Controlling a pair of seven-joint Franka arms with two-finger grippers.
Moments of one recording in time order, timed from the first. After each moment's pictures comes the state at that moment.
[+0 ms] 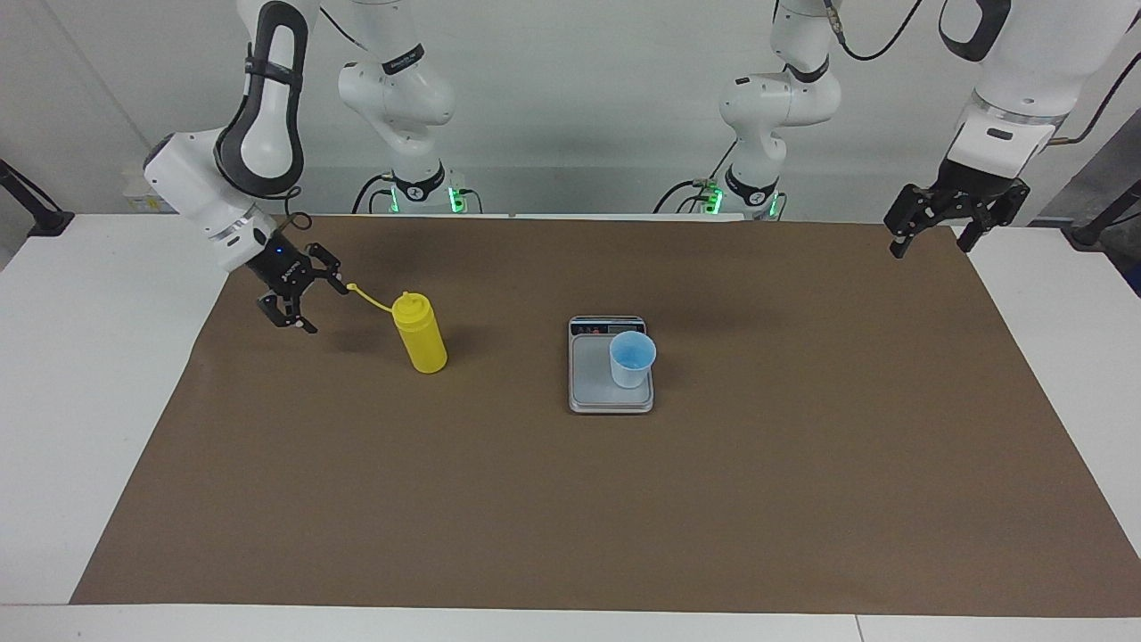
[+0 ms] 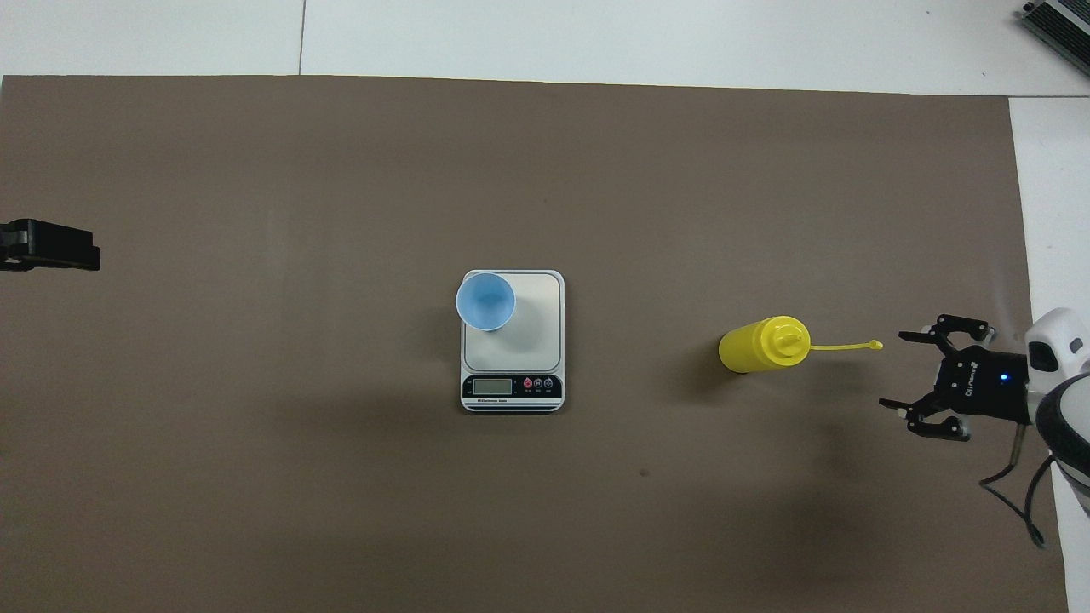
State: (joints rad) left arm 0.02 -0.07 -0.06 -1.63 0.04 1.67 -0.06; right arm -0.28 -0.12 -0.05 -2.37 0.59 2.19 -1.89
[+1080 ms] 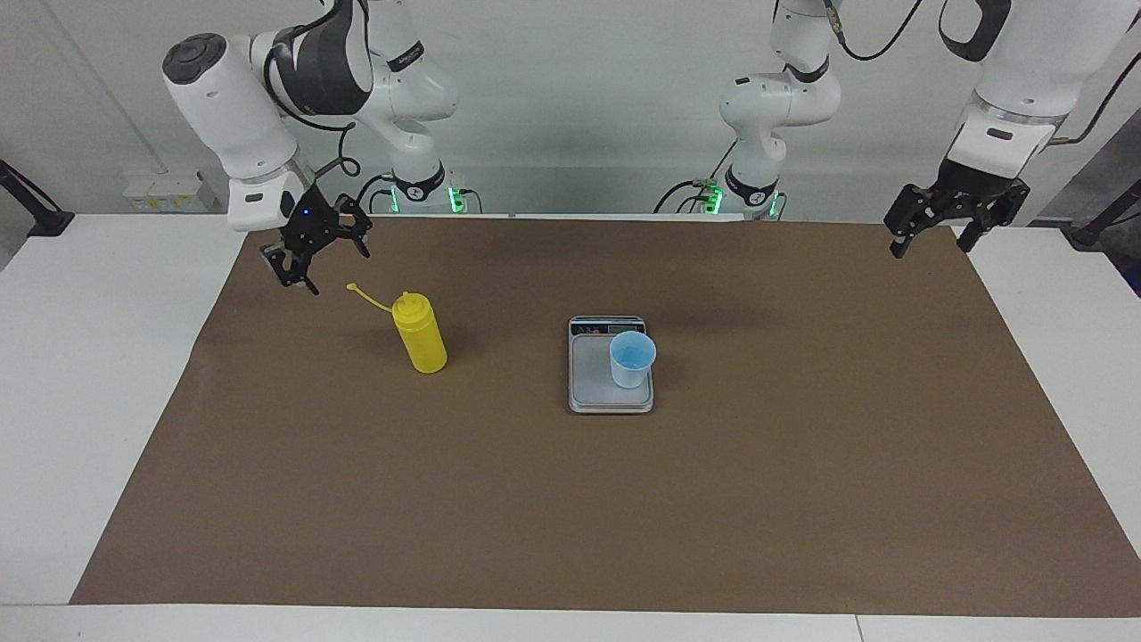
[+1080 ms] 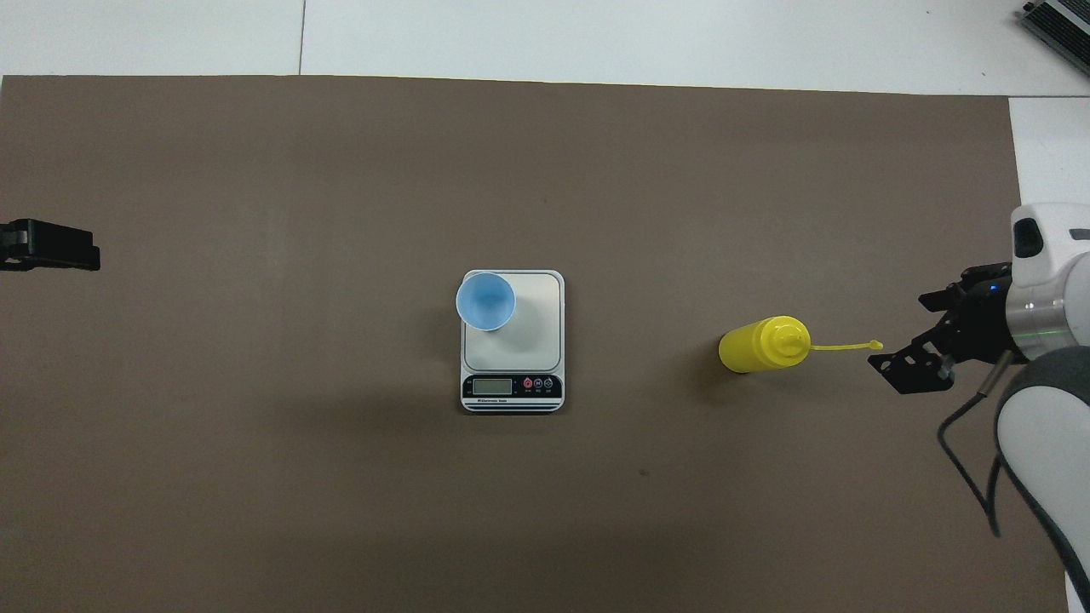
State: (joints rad) left arm 0.02 -0.07 -0.06 -1.63 0.04 1.67 -0.06; right arm 0.01 -0.16 -0.03 -1.99 0.09 1.84 -0.76
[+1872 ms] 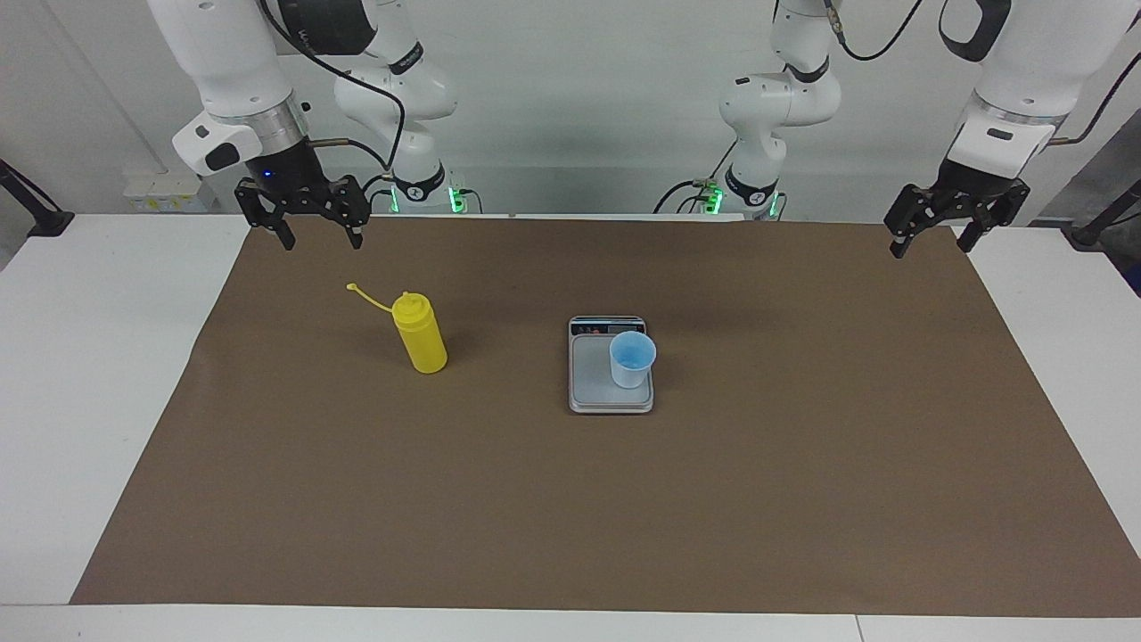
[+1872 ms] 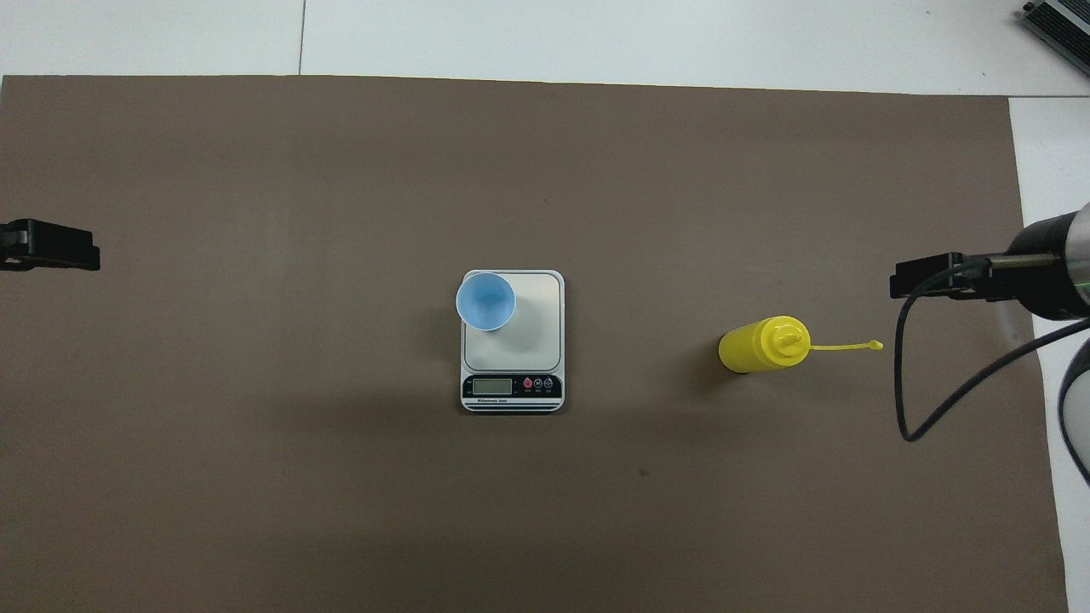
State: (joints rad) left arm 0.02 -0.07 -0.06 -1.63 0.04 1.67 -0.06; right arm 0.06 -0.07 -0.03 -1.67 0.02 1.67 0.12
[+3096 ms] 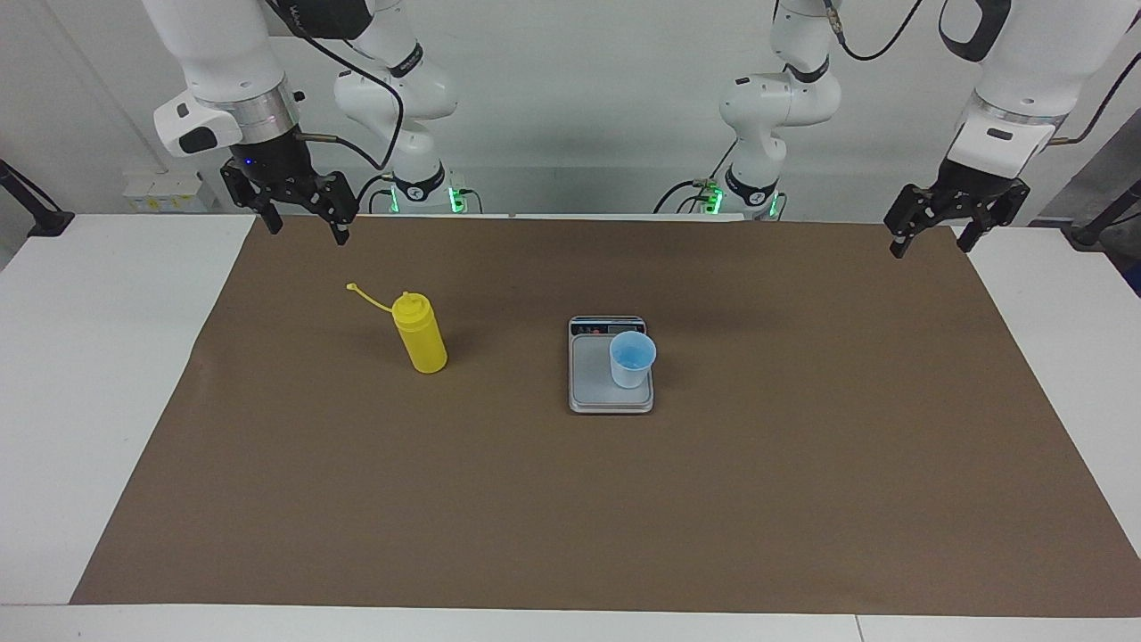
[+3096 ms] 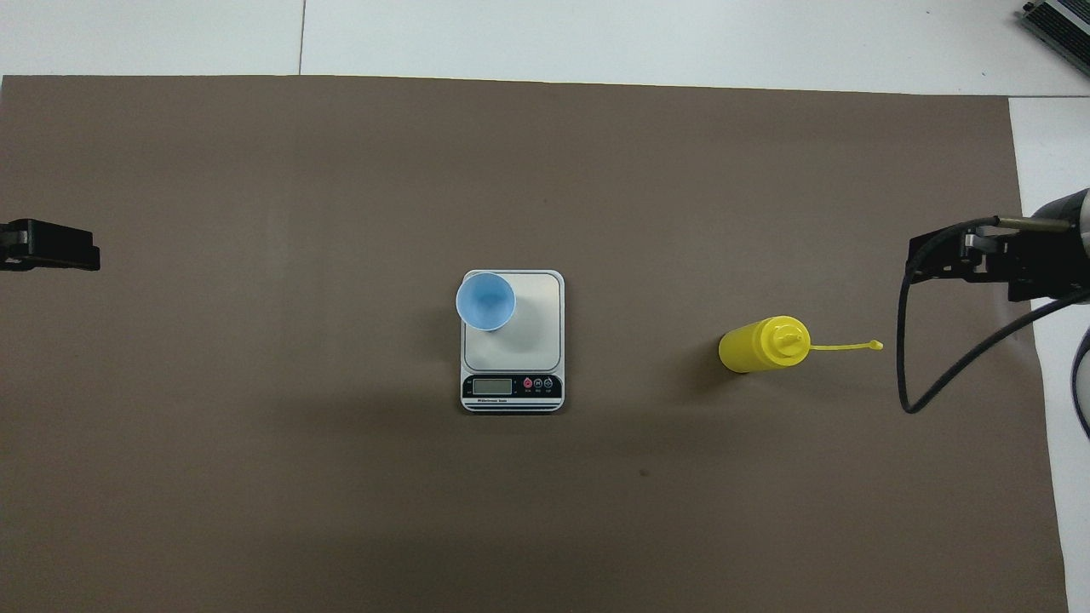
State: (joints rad) left arm 0.02 -0.07 -0.06 -1.63 0.04 1.67 -0.06; right arm 0.00 -0.01 0.06 -1.54 -0.03 1.54 0.25
